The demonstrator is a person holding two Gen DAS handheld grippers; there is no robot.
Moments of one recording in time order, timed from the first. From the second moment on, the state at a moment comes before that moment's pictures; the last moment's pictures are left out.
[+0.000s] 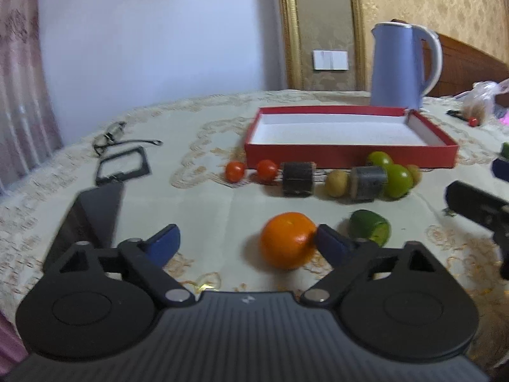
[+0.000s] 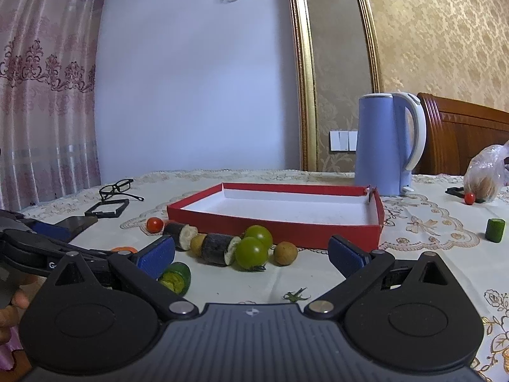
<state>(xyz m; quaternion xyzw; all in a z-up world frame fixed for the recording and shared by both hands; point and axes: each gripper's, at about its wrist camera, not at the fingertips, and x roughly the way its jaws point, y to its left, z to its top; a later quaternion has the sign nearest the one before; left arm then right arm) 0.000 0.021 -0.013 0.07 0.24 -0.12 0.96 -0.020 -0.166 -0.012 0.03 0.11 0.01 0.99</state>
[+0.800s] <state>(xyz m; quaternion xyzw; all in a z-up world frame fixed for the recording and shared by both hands) 0.012 0.024 -0.024 0.02 0.27 -0.19 0.94 -0.008 -0.153 -0.007 -0.05 0.18 0.08 0.98</state>
